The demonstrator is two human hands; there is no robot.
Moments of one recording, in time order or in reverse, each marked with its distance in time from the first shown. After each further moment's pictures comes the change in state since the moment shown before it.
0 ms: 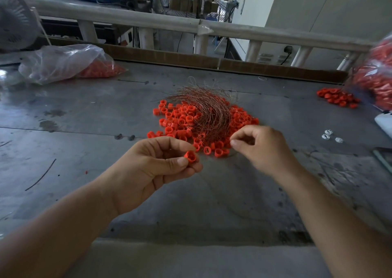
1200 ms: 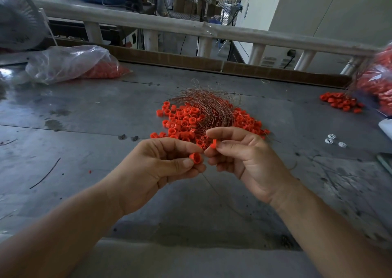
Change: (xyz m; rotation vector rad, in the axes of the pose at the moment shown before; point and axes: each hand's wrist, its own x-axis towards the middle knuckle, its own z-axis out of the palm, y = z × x) left_hand -0.002 0.002 0.006 0.090 0.030 0.048; right_hand -0.018 -0.039 0.009 1.105 -0.352 0.190
